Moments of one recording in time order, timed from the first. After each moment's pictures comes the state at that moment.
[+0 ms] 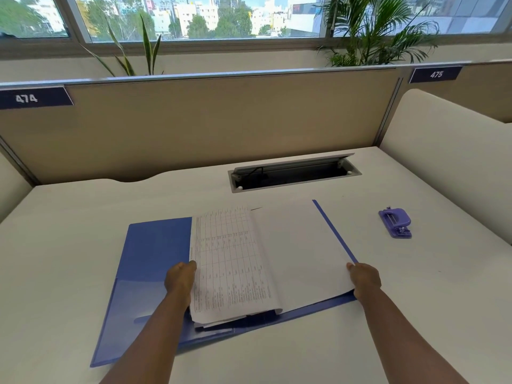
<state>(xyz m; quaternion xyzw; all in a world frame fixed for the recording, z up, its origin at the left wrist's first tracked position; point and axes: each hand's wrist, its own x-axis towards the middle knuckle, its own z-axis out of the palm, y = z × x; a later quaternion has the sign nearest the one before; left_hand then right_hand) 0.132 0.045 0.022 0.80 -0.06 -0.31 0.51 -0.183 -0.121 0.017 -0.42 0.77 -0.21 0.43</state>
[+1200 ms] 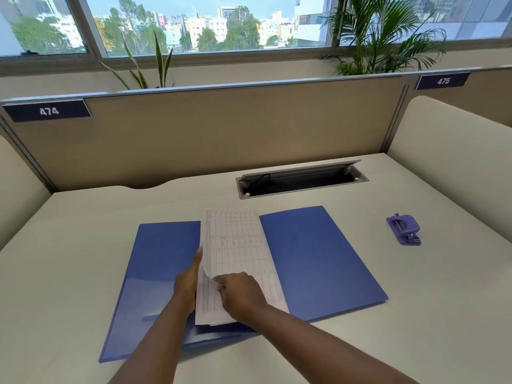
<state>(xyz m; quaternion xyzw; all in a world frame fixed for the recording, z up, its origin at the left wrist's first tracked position) 0.129 0.057 0.041 0.73 -0.05 -0.41 0.54 -0.006 0.027 0.072 -0.90 0.31 -0.09 0.31</state>
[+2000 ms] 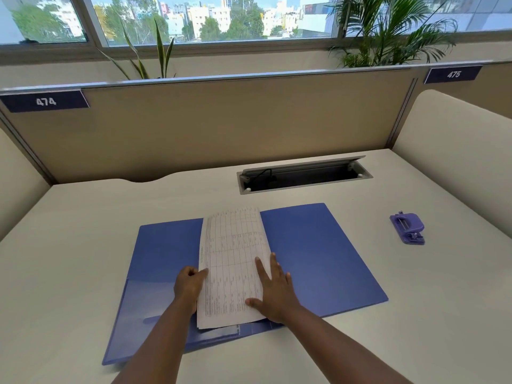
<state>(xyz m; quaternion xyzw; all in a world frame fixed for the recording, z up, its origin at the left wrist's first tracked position) 0.129 0.058 0.018 0.79 -0.06 -0.35 0.50 -0.055 -0.018 0.017 -0.87 0.40 0.05 0.27</state>
